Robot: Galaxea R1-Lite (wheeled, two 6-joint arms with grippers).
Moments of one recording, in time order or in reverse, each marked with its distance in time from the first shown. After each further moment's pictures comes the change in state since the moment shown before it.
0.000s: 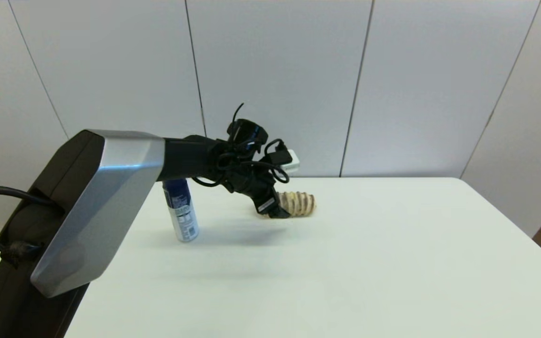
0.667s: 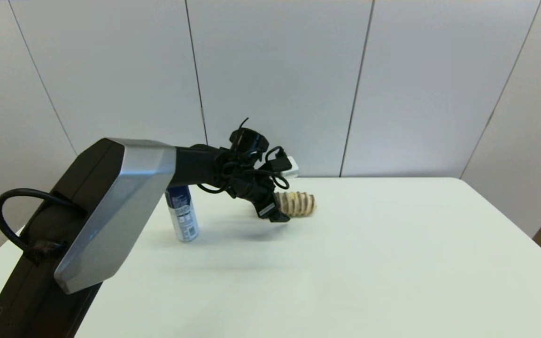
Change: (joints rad) left arm -0.002 0.052 -0.008 -0.036 -0.001 -0.001; right arm 0.000 0.000 0.000 0.000 0.000 0.000
